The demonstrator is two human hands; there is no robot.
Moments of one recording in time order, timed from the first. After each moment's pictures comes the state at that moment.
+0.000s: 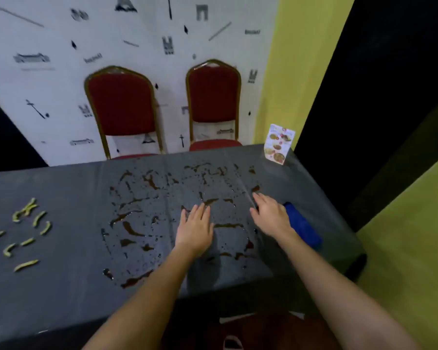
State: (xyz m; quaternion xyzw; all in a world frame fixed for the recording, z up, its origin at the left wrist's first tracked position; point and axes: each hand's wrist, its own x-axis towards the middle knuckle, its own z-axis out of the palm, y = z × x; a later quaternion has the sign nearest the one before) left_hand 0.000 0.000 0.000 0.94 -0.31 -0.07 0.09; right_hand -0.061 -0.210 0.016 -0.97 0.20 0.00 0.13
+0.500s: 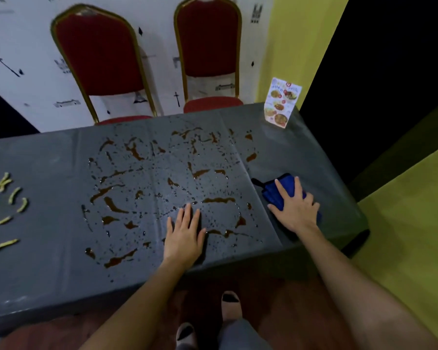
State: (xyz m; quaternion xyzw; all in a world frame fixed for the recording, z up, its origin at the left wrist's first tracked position) left_hand -0.038 -0.004 -0.079 0.95 -0.26 -0.13 0.05; right_hand -0.111 -0.291 -0.060 -0.95 0.31 0.09 0.02
